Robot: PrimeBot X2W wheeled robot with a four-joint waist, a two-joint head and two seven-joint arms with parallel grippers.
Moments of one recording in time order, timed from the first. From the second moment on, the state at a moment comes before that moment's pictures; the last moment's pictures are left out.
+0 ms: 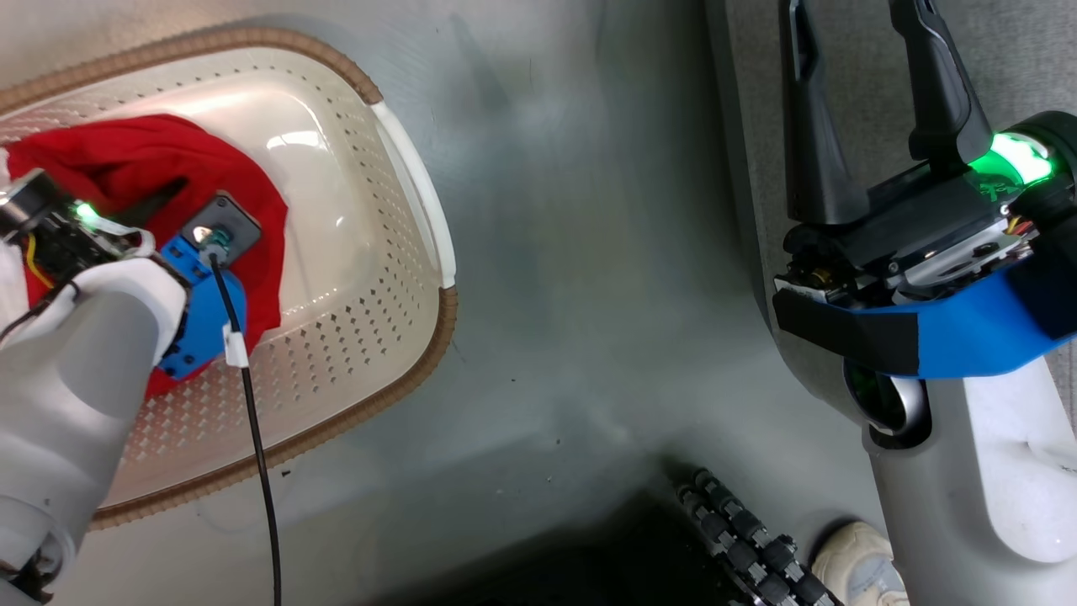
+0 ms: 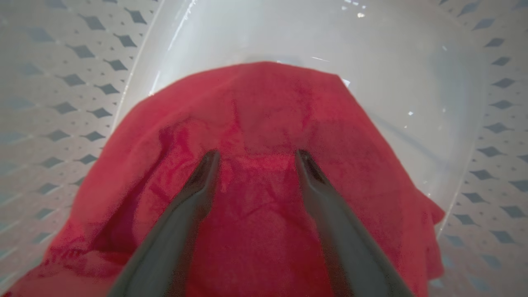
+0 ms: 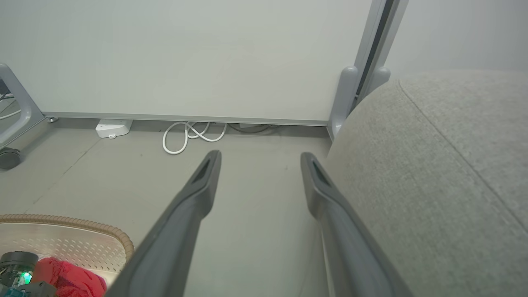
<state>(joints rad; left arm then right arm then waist) -1.07 0.39 -1.13 1.24 -0.26 -0.13 -0.16 -0.60 -0.05 0.16 -0.08 0.15 0.13 -0.26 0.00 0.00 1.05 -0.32</state>
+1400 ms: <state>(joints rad) -1.05 0.24 -1.21 1.25 -0.41 -0.13 -0.14 -0.59 -0.05 0.10 -0.06 0.10 0.13 -0.26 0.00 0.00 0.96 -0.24</state>
